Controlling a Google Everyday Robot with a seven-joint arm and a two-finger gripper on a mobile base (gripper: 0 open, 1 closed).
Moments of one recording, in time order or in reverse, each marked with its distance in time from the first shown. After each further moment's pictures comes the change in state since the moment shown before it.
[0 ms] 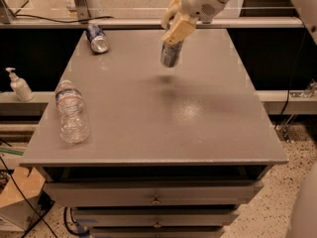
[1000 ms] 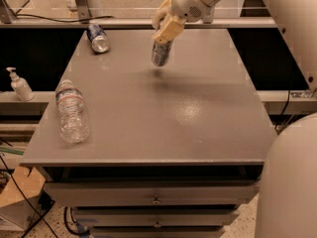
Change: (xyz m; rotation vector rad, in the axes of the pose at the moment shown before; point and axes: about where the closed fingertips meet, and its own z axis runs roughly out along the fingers) arm -0.004 -0.025 0.039 -0.012 -0.061 0.011
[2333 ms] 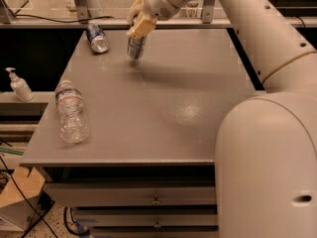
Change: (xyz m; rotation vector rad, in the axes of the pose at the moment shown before) arm -0.036 -0.039 0.067 0.019 -0.089 -0.079
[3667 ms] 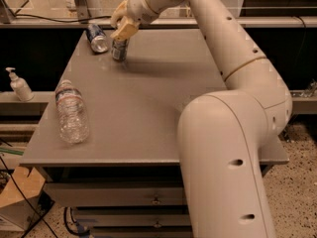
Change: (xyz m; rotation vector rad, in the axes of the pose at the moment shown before) arm -0.011 -0.021 0.067 -0.031 -0.076 -0.044
